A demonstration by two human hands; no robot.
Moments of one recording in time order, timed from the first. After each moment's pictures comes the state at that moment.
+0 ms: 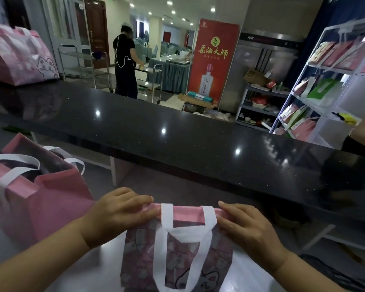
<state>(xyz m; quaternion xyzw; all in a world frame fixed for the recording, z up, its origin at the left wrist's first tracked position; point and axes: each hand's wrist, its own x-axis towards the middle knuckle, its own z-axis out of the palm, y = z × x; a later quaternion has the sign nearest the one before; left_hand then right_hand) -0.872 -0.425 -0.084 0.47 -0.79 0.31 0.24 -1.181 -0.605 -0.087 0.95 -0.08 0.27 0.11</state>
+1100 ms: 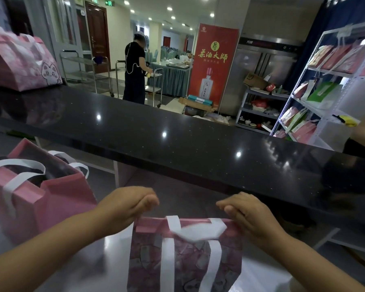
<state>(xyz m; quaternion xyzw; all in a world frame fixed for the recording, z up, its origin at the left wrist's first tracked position) -0.874 -0.435 -0.055 0.67 -0.69 -0.05 0.28 -1.149 -0.597 -0.038 0.95 -0.23 0.20 -0.12</state>
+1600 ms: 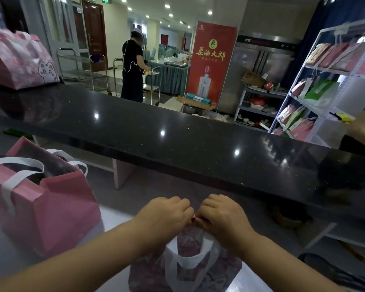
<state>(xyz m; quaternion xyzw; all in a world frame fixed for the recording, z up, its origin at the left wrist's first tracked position) -0.948 -0.464 -0.060 0.56 -0.78 0.27 0.09 -1.107 -0.566 -0.055 0.96 -0.09 0.24 0.11</state>
